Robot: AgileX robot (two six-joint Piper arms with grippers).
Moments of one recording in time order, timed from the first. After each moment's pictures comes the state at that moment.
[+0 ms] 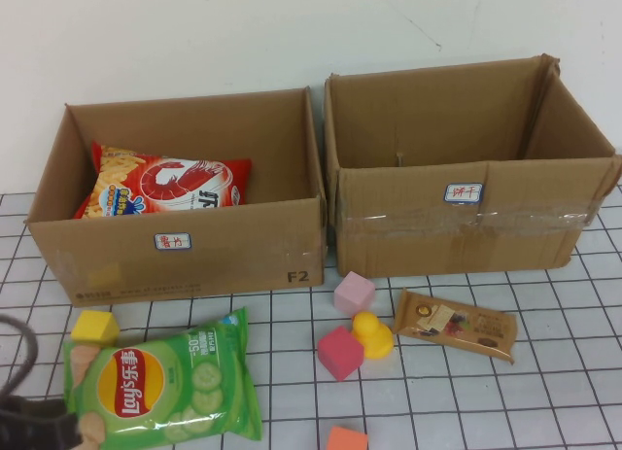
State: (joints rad) right arm 0.03 0.62 -0.46 0.26 0.66 -0.62; left arm -0.07 0.72 -0.47 -0.35 0.62 -0.02
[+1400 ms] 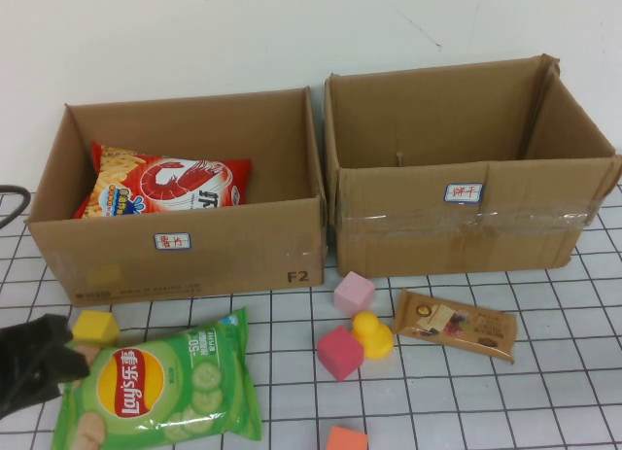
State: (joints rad) right arm 0.03 0.87 -0.43 0.75 0.64 -1.04; left arm 0.24 1.22 -0.65 -0.74 0.76 0.29
